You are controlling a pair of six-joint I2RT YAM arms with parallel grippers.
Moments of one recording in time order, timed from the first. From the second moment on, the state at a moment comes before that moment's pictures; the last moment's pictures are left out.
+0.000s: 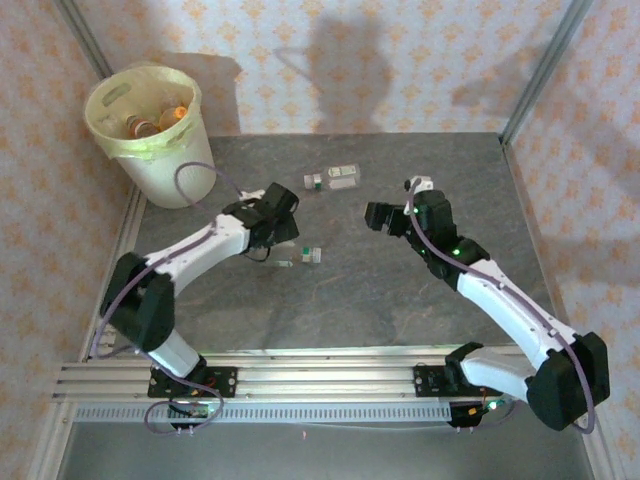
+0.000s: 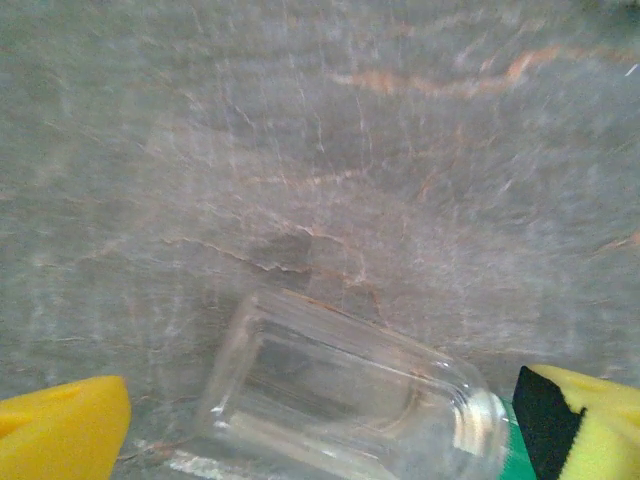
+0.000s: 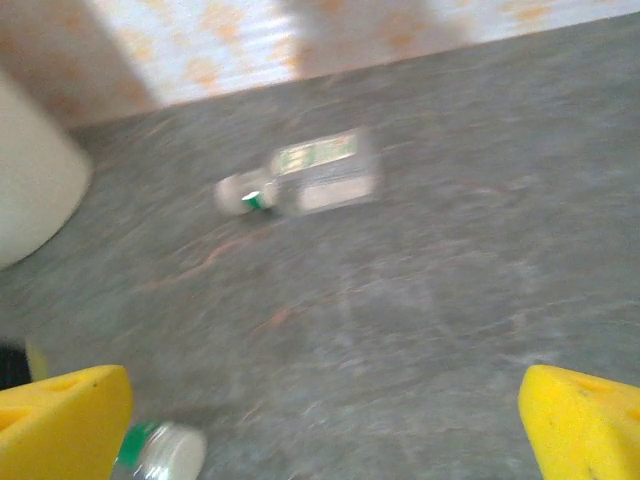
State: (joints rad) left arm -0.50 1.56 1.17 -0.75 -0.33 -0.88; right arm 0.47 1.11 0.83 -0.21 0.03 0.37
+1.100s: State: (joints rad) left arm -0.50 1.46 0.87 -0.36 -0.08 -1.62; right arm 0.73 1.87 1.13 -0.34 -0.44 -0.80
